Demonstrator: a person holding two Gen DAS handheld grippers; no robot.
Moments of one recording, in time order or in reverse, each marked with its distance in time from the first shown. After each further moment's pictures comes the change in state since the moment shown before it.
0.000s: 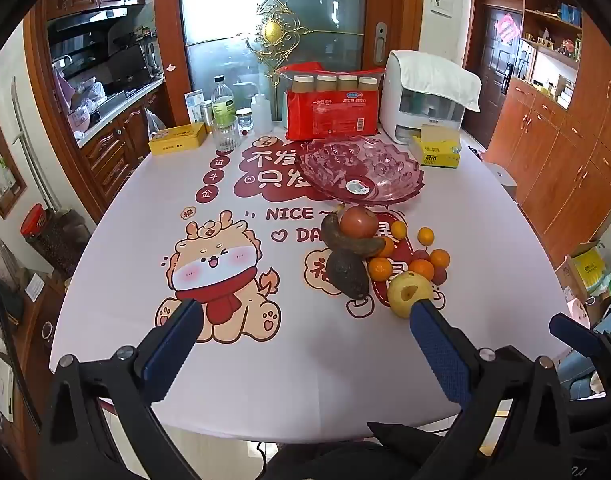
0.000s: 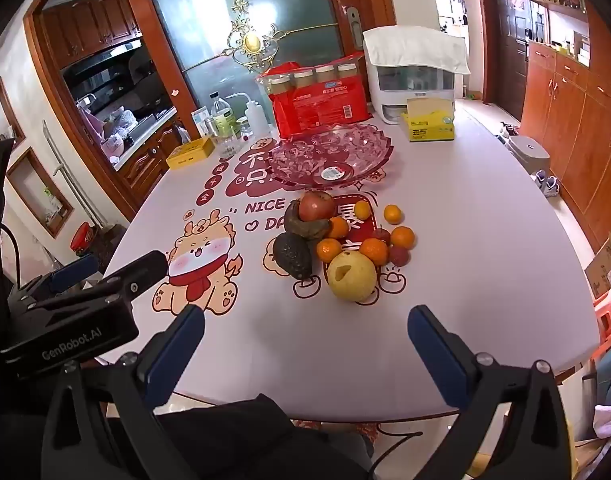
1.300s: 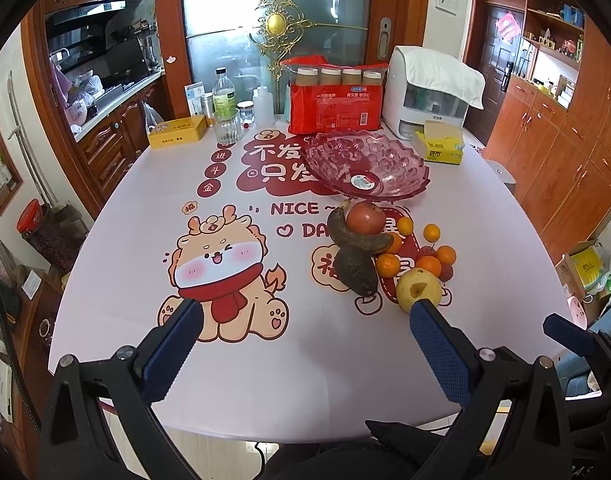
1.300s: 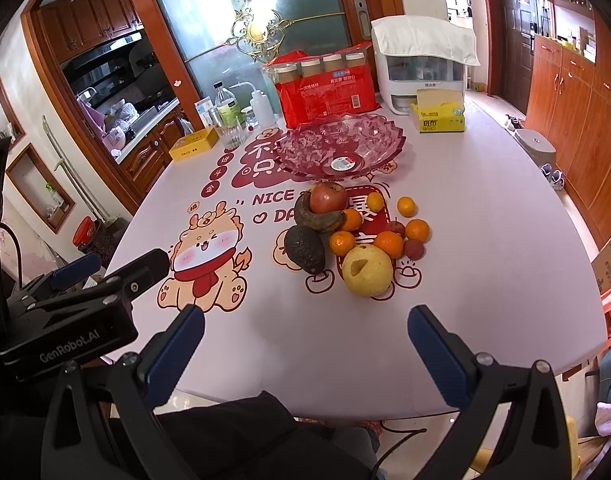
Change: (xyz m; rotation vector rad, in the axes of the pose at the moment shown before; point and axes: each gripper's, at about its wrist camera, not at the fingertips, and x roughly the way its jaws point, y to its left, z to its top) left arm 0.006 0.016 -0.001 -0.002 0.022 -0.020; right arm 0.015 0.016 -0.002 0.006 0.026 -0.002
